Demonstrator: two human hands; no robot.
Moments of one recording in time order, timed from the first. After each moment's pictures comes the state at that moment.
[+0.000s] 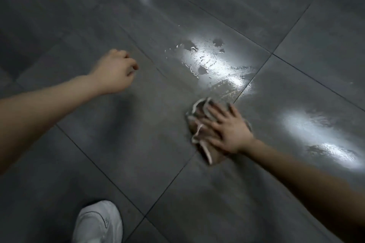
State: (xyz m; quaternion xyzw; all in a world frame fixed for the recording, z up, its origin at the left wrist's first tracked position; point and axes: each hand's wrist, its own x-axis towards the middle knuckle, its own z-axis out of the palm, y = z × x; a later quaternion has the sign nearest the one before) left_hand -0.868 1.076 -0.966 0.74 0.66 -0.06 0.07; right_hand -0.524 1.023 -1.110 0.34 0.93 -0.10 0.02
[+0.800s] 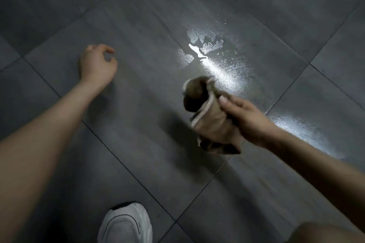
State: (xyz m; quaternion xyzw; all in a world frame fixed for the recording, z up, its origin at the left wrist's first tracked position) left_hand -1.008 1.050 -1.036 0.47 0.85 0.18 0.14; right_hand -0.660 1.026 -0.993 0.45 0.46 -0.74 -0.19
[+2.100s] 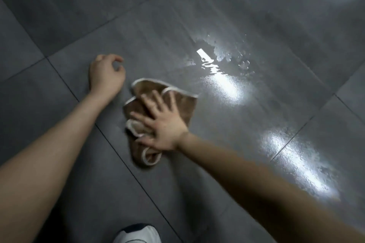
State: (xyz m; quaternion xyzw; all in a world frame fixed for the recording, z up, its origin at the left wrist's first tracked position) left_hand -1.053 1.047 -1.052 0.43 0.87 0.22 0.13; right_hand -0.860 1.018 -1.112 0.24 0.96 -0.12 0.00
